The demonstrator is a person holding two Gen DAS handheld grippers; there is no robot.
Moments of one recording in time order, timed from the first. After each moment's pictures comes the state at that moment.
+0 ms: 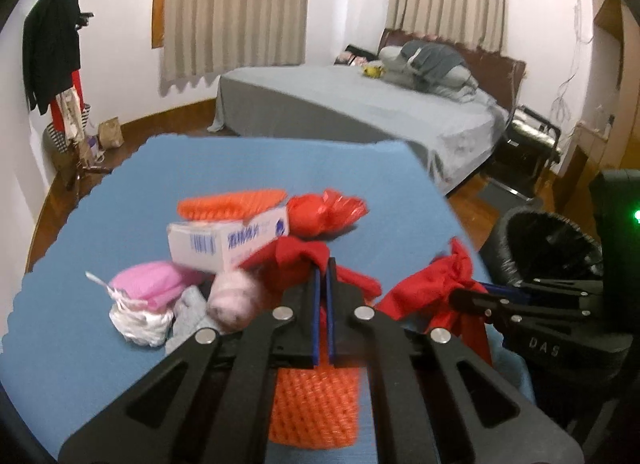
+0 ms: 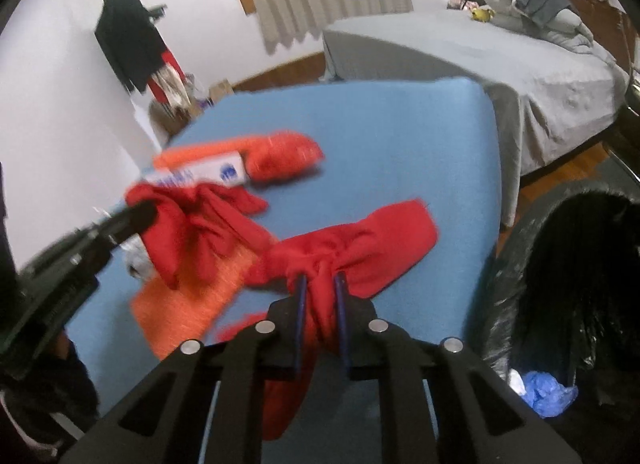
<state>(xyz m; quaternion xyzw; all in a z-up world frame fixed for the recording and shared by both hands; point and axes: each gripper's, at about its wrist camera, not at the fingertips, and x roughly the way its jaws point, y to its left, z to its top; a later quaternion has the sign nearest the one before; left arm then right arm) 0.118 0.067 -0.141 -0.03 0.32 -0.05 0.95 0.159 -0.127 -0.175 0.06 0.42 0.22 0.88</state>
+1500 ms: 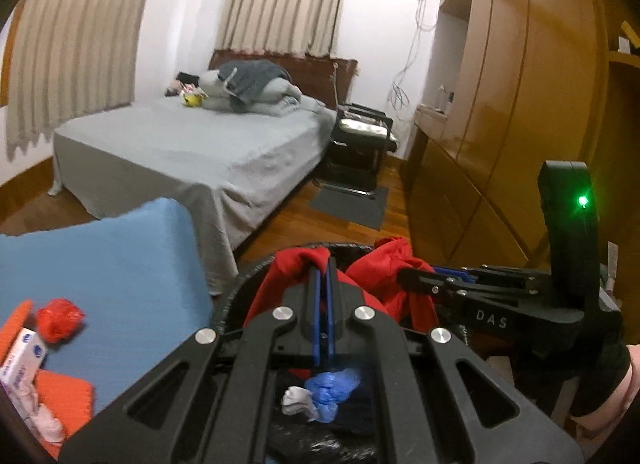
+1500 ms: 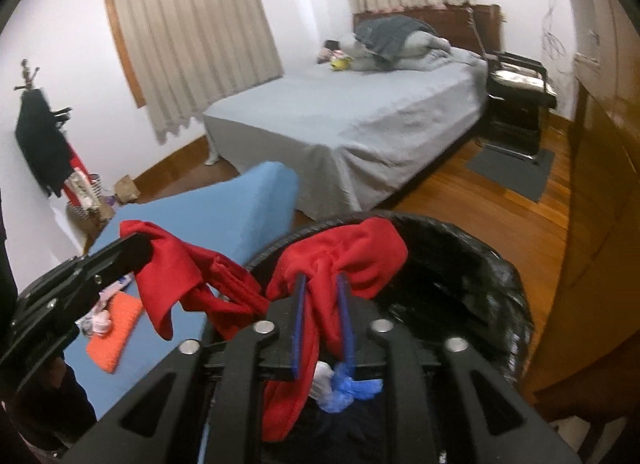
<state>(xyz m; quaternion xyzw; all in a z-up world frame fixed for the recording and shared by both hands) 0.109 -0.165 -0.093 0.00 0.27 -0.35 0.90 0.092 -0.343 -0.109 0.12 0.35 0.00 0.93</state>
